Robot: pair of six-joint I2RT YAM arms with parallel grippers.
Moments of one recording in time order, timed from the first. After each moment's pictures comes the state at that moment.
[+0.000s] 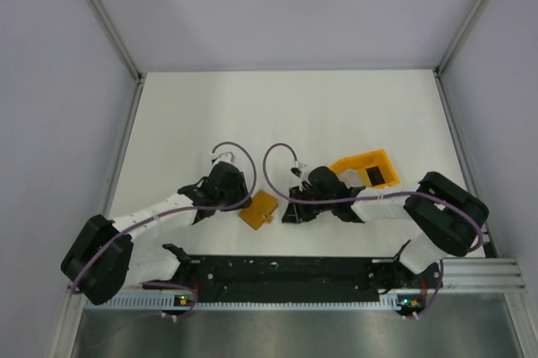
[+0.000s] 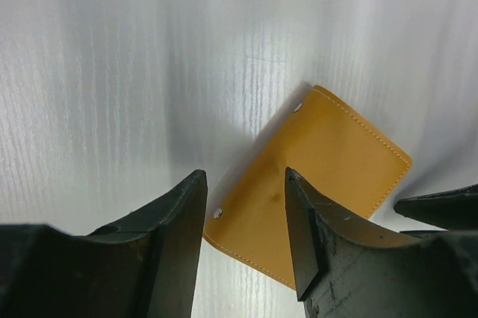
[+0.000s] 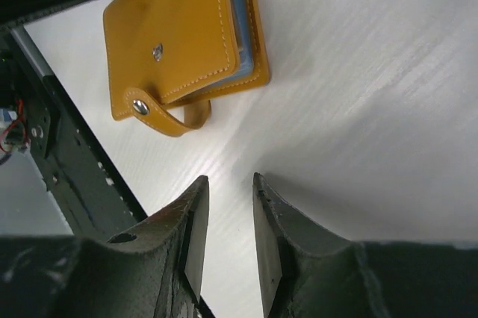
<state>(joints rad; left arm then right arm) -0.64 1.19 0.51 -0.22 -0.10 -0.74 0.86 1.54 0.52 0.30 -0.35 0.57</state>
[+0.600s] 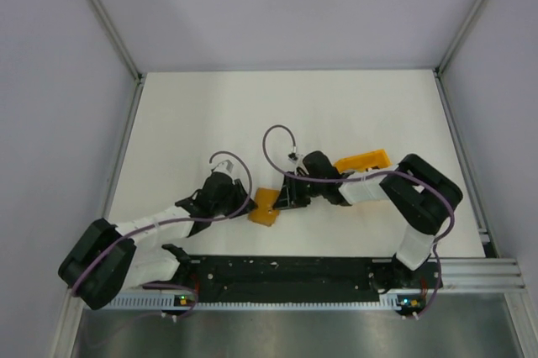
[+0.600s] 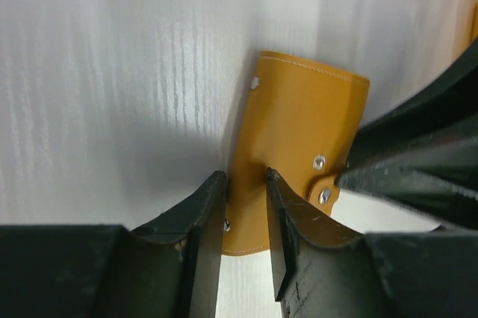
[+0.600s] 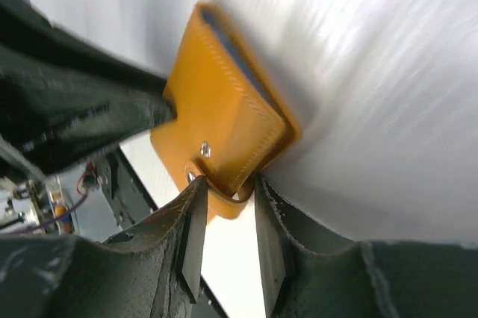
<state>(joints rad) -0.62 1.16 0.33 0.07 0.07 -0.86 0.79 1.74 0.69 0.32 -0.48 0.77</state>
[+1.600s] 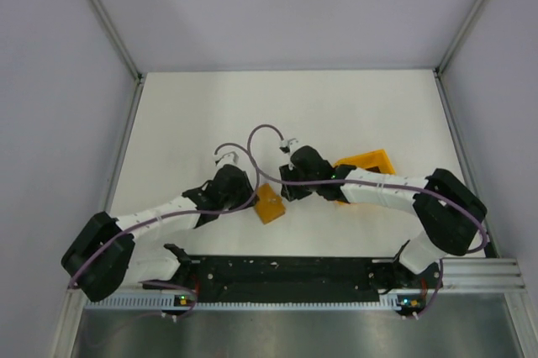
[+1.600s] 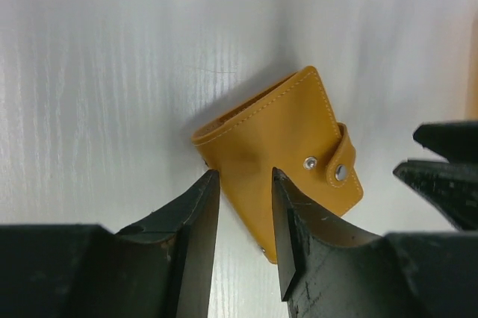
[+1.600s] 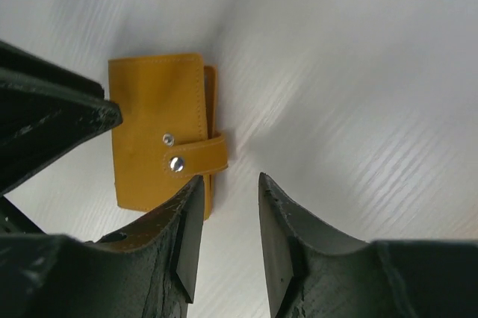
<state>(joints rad) -0.71 1.19 0.48 -0.09 -0.11 -0.87 0.84 1.56 0.87 -0.09 -0.04 0.42</state>
